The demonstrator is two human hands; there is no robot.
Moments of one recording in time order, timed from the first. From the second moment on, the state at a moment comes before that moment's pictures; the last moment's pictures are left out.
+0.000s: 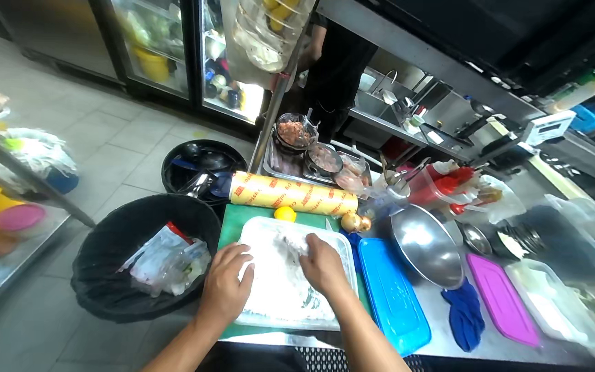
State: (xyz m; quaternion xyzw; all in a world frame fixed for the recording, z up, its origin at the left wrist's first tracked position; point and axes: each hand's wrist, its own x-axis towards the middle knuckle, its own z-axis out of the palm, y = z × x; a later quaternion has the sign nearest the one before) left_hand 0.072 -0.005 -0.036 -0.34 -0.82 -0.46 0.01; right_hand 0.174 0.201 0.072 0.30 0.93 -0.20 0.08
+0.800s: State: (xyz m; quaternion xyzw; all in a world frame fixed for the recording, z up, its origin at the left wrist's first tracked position) left_hand 0.071 -0.005 -0.036 -0.35 -0.82 -0.45 0.00; right_hand 0.184 0.233 0.024 0.30 0.91 -0.25 0.17
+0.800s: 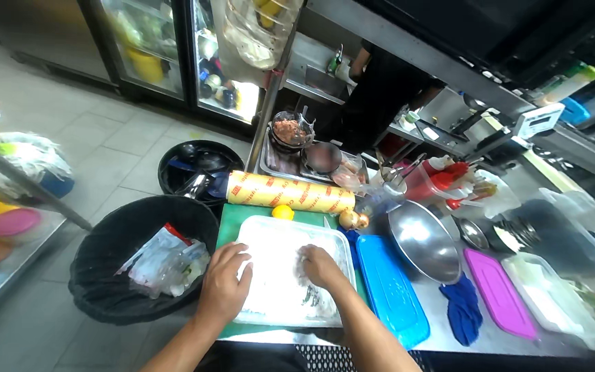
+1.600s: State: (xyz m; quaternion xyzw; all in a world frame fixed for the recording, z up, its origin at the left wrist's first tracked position) left_hand 0.071 -0.006 -0.034 -0.35 -0.82 -0.44 0.00; right_hand 0.182 0.179 0.068 0.26 0.95 -0.18 0.07
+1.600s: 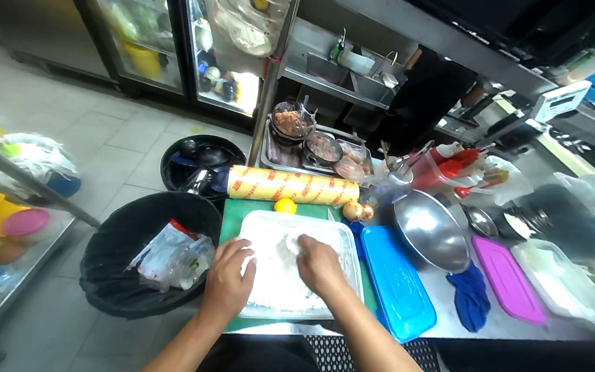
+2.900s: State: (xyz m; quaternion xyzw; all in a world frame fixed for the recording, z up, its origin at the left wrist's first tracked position) left_hand 0.071 -0.004 -0.036 -0.35 -0.82 -0.45 0.00; right_hand 0.141 0.200 -0.005 0.20 0.96 -0.14 0.14
